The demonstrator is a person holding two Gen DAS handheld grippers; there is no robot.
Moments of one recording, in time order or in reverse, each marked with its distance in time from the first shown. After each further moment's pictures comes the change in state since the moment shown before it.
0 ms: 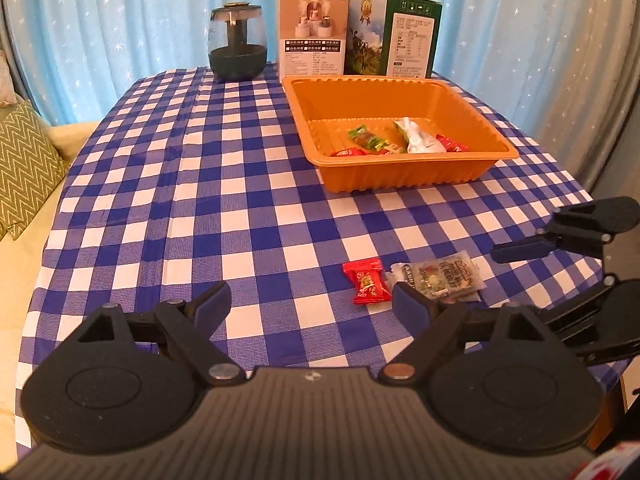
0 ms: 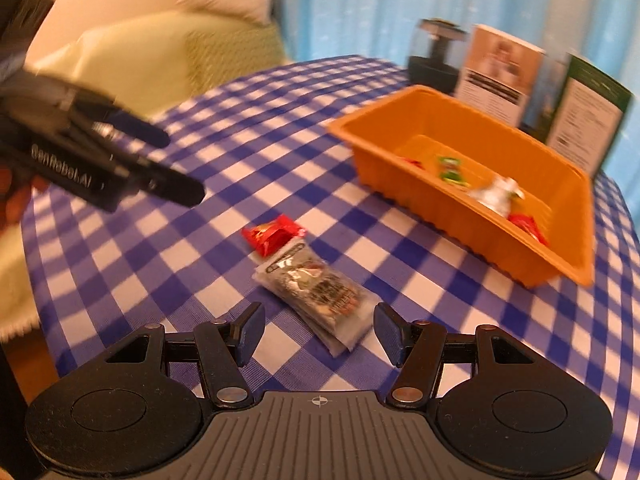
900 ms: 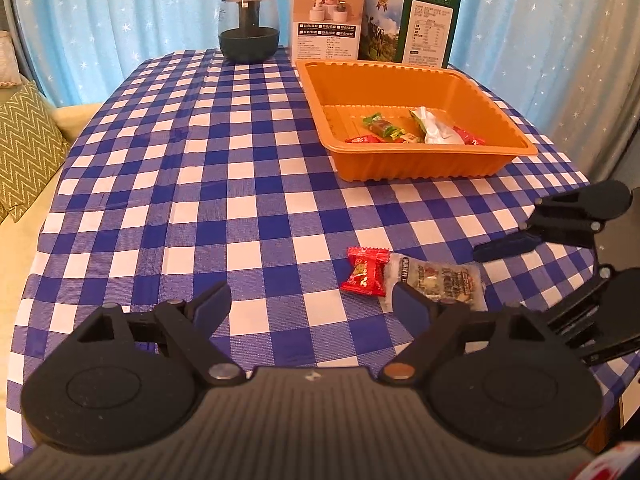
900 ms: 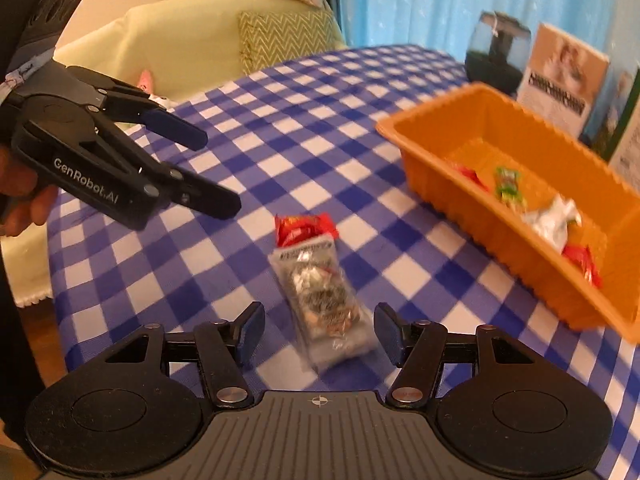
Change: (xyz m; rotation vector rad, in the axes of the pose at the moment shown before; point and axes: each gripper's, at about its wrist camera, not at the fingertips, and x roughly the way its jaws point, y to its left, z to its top) left arm 0.018 0.005 0.003 -0.045 0.036 0.013; right arm 0.025 -0.008 0.020 -0.077 0.036 0.137
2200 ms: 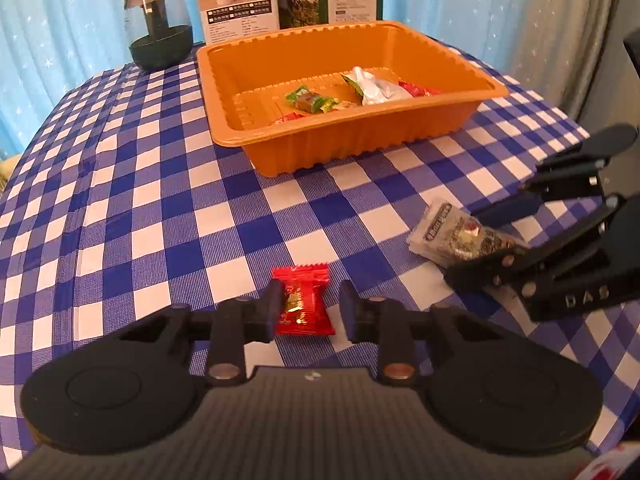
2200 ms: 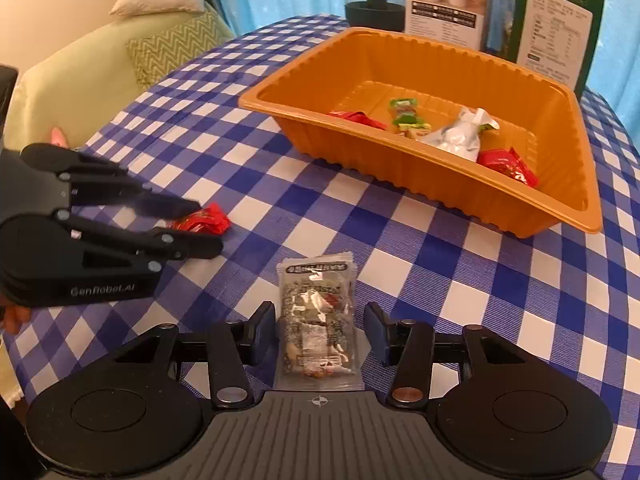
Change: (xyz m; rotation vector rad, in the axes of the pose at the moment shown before) left arm 0.069 -0.054 0.007 0.209 0.027 -0.069; right arm 0.002 -0.049 -0.016 0.342 0.044 -0.132
